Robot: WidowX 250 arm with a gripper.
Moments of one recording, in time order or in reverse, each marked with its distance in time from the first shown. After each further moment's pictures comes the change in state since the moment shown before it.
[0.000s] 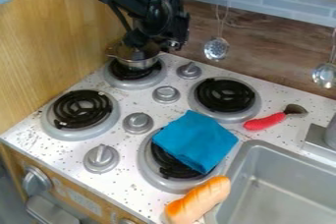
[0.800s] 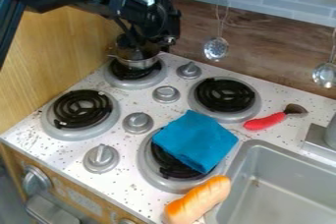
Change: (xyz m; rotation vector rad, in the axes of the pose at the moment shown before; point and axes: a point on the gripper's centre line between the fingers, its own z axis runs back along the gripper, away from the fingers) arm -0.003 0.006 -0.042 0.094 0.040 0.007
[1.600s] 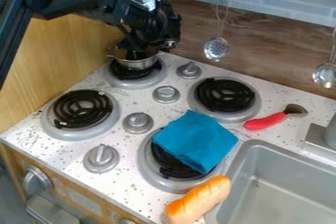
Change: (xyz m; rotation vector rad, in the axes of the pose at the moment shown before) arm -0.006 0.000 -0.009 0.018 -0.001 0.004
